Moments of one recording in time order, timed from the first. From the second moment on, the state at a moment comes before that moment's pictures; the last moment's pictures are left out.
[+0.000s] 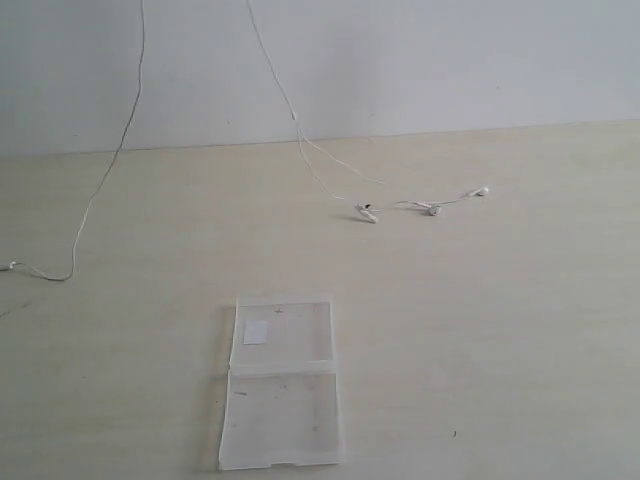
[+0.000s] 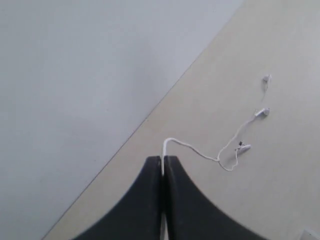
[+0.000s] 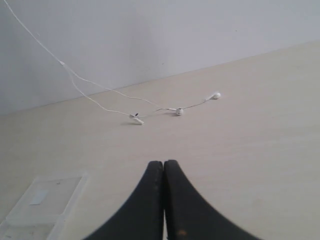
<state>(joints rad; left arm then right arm) -0.18 1.84 -2.05 -0.33 0.96 0.66 0.24 0.01 0.00 0.00 0.28 0.27</state>
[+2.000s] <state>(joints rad) 0.12 1.30 -2.05 -0.68 1.00 0.74 0.24 0.00 -0.05 -0.13 -0.58 0.30</state>
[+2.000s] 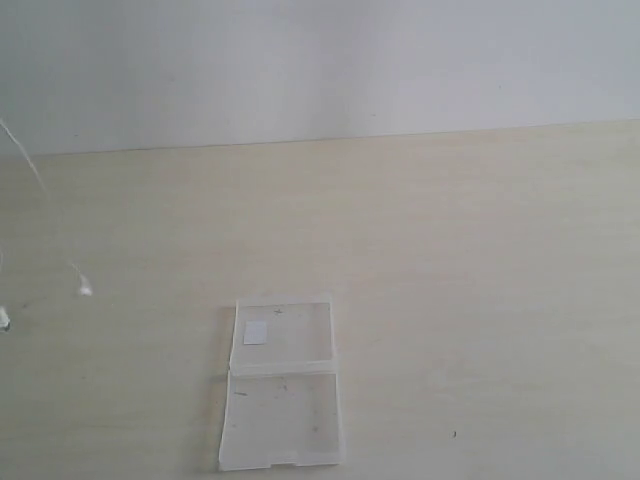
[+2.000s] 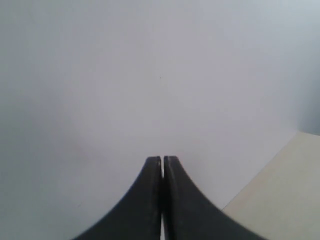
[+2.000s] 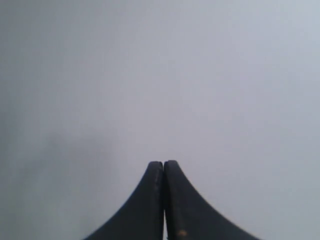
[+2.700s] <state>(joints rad) 0.12 1.30 -2.05 -0.79 0.91 0.74 0.24 0.81 -1.19 -0.01 0.74 0.12</state>
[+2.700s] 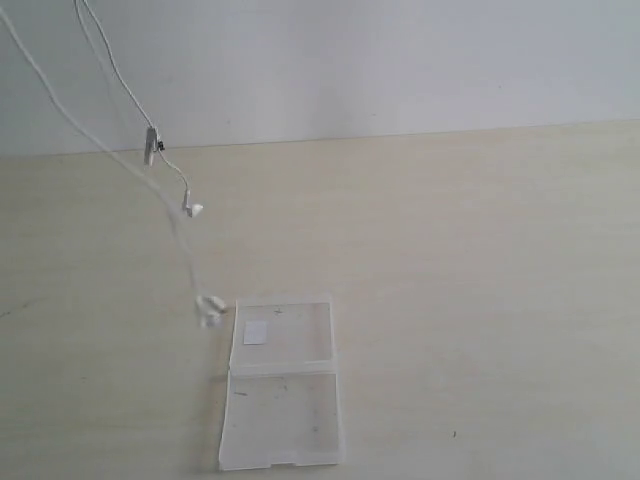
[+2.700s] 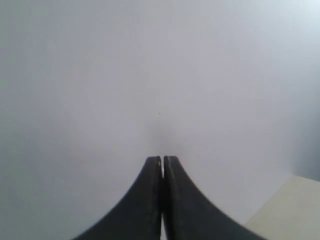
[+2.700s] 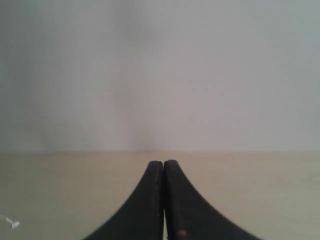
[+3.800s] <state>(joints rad) 0.12 1.30 -2.05 -0.87 0.89 0.82 0.25 1.52 -1.20 1.44 1.20 -1.01</state>
